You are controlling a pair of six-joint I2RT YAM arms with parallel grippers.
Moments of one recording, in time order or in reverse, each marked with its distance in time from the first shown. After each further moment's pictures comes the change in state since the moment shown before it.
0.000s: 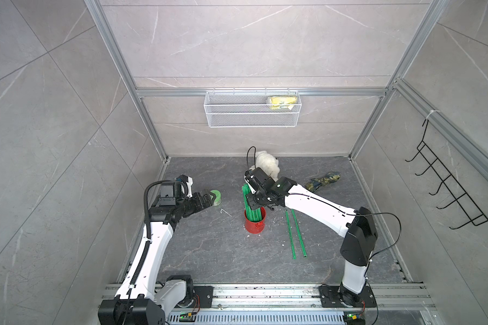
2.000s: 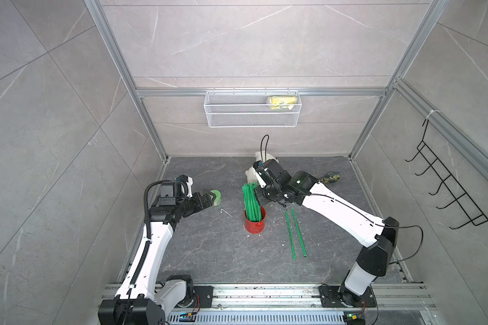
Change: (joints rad) left arm 0.000 0.000 0.000 0.000 0.000 0.000; right arm 0.000 -0.159 0.086 -0.151 0.006 -0.014
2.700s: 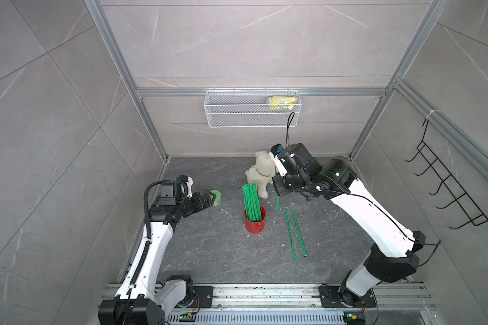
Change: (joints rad) left arm 0.000 0.000 0.000 0.000 0.003 0.000; right arm -0.017 -0.081 0.309 -0.323 0.156 -0.090
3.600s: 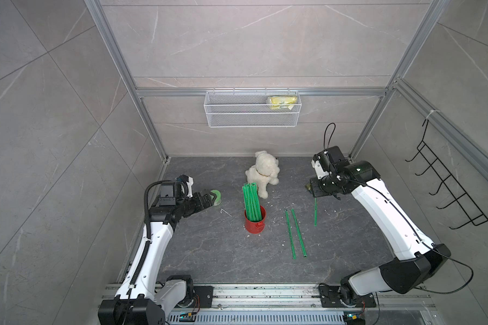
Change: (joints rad) left arm 0.000 0.000 0.000 0.000 0.017 0.000; right arm -0.461 -0.171 -0.477 0.034 -0.153 -0.048
